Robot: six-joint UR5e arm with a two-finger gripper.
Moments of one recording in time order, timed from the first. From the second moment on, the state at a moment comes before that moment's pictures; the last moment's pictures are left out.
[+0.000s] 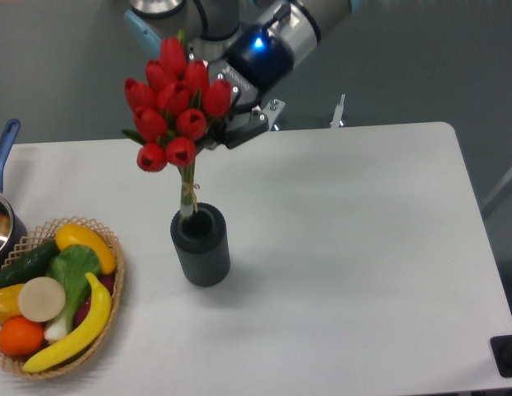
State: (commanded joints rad) arm 2.70 -1.49 -1.82 -0.96 0.26 0.98
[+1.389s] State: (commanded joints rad) arm 3.14 -1.83 -1.53 -0.92 0.34 1.15
